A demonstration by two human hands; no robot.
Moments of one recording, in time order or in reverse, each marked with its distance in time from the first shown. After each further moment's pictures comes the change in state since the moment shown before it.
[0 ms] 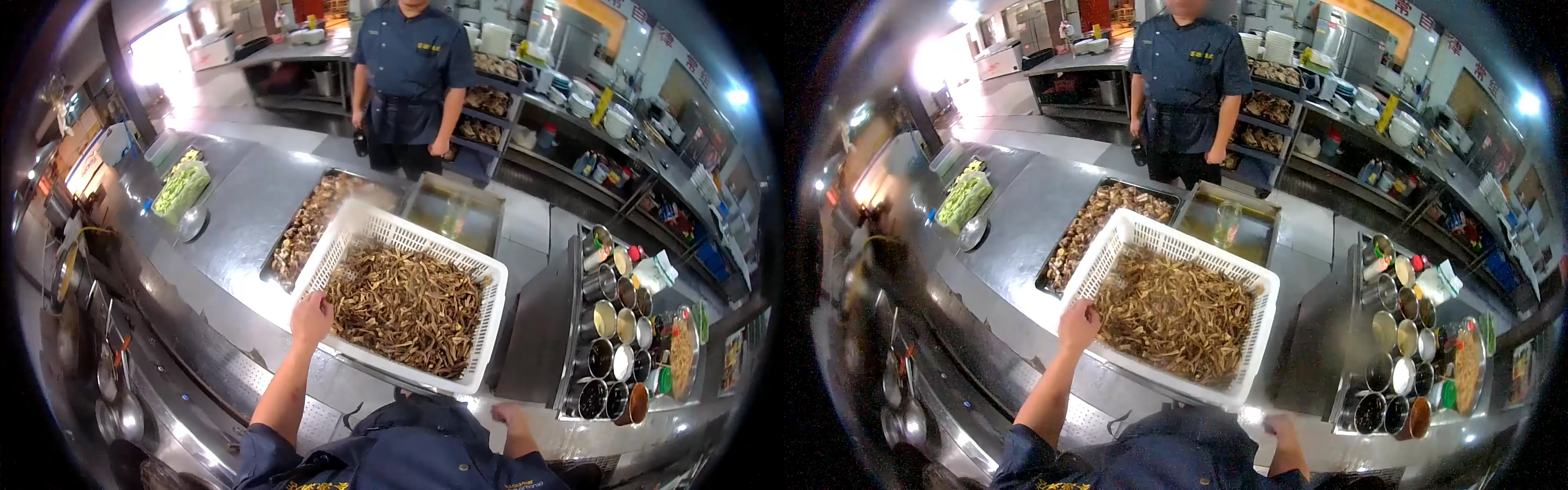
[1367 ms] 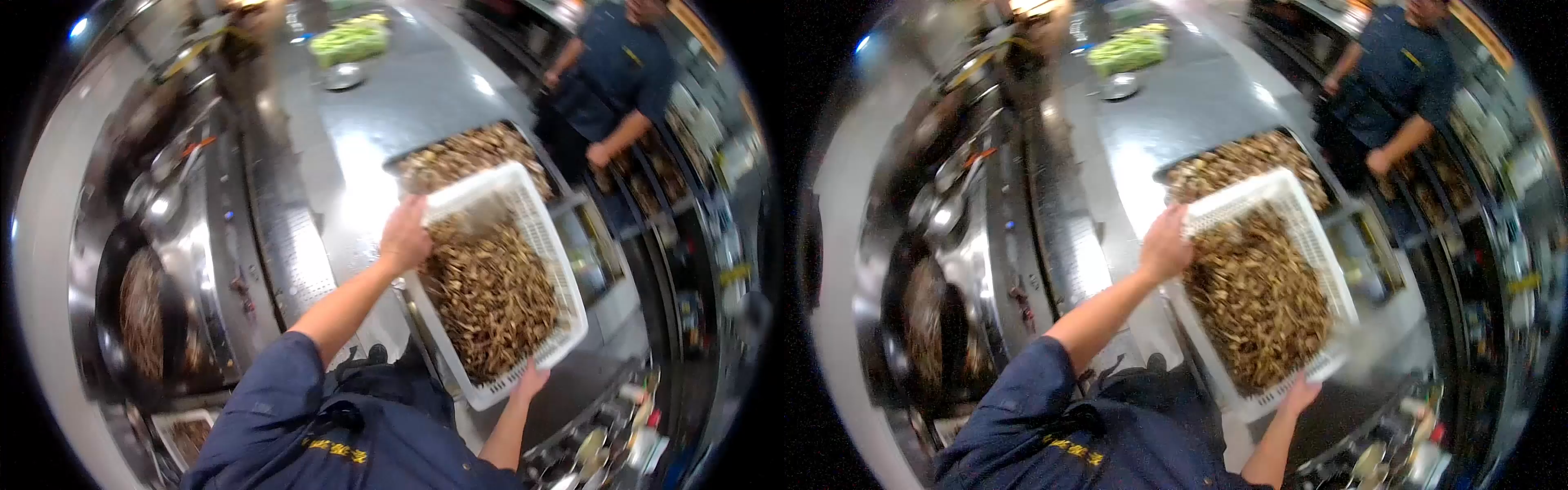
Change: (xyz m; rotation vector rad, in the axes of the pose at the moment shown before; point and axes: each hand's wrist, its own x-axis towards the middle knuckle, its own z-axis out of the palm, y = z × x) left_hand 0.004 -0.007 0.009 0.129 0.265 -0.189; right_hand -0.080 -0.359 -0.031 0.514 0.560 -0.450
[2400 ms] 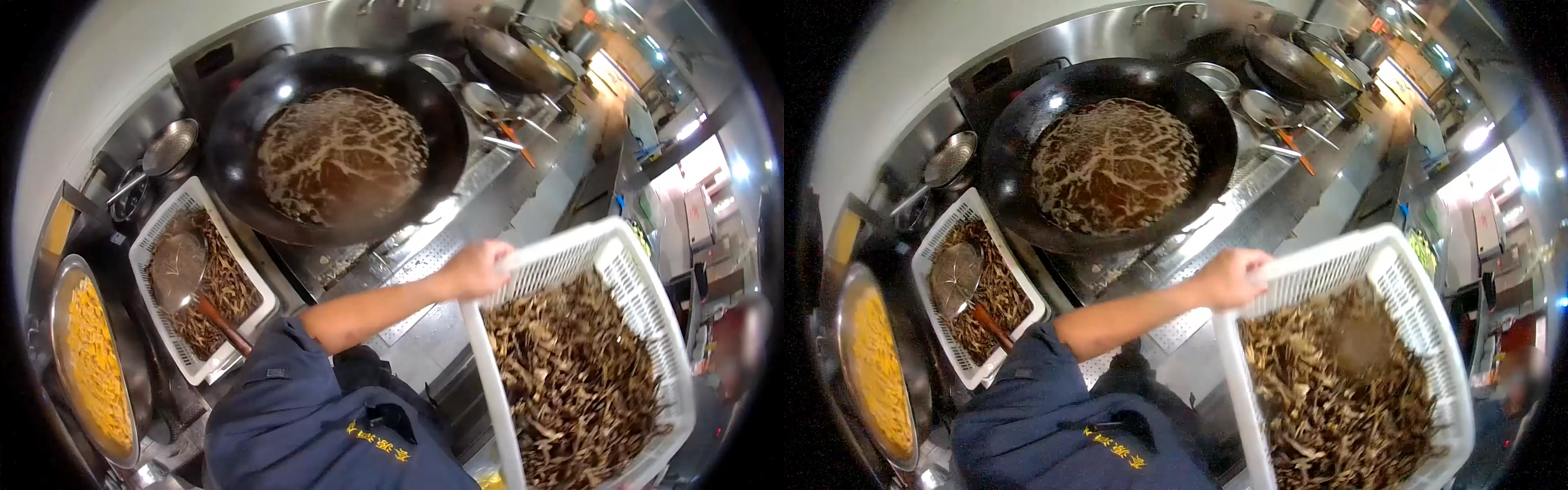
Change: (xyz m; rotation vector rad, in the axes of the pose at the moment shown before) left_hand -0.267 -0.212 -0.504 -0.756 0.177 -0.760; right_hand -0.323 -0.432 -0.009 -0.191 -0.642 -1.177
